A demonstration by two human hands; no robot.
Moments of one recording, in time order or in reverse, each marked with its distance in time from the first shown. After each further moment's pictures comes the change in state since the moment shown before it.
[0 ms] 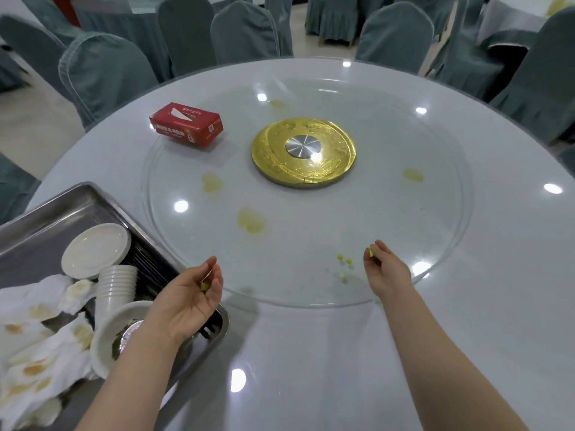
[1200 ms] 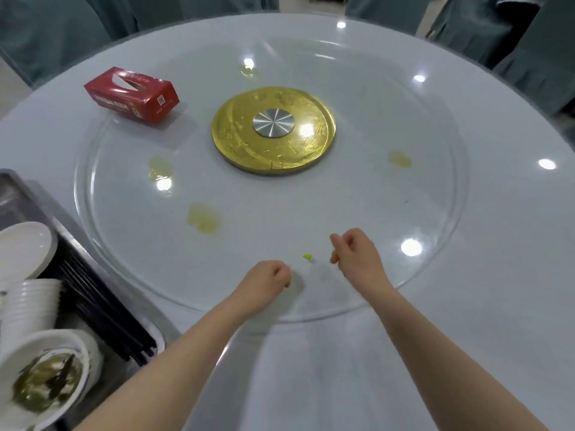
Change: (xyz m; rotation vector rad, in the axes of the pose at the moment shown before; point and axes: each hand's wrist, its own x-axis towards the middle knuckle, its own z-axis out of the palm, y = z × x) left_hand 0.122 -0.123 0.105 1.562 -0.151 0.245; right_hand 0.056 -0.016 -0.004 -1.309 -0.295 -0.437
